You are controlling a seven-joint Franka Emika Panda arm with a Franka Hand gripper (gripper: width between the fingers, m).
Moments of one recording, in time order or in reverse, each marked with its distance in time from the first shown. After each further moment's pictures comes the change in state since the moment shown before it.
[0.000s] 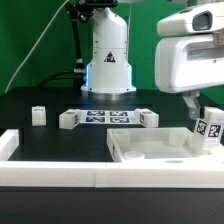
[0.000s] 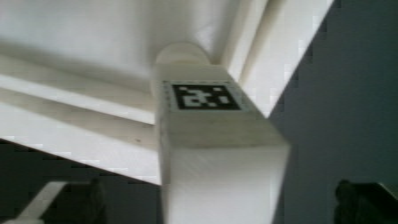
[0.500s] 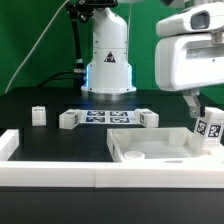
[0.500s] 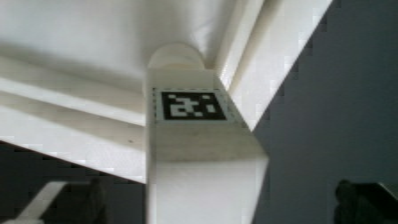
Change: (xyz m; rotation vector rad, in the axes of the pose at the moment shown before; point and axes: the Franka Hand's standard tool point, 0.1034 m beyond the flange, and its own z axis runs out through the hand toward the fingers) arm 0.001 -0.008 -0.005 0.021 -0.038 -0.048
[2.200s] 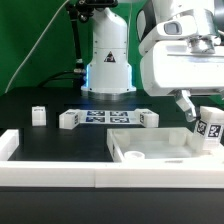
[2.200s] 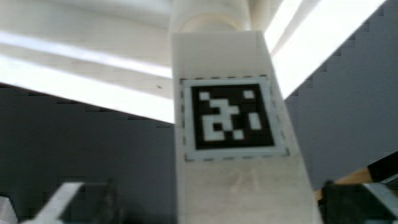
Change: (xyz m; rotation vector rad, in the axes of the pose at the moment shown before) arm -0.010 0.009 0.011 -0.138 0.511 0.011
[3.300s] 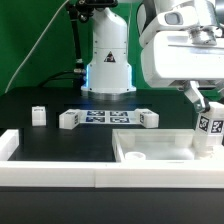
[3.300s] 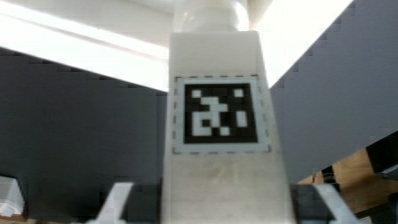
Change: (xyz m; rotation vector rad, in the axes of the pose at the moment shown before) arm 0.007 0.002 -0.009 -0.007 0.016 -0.002
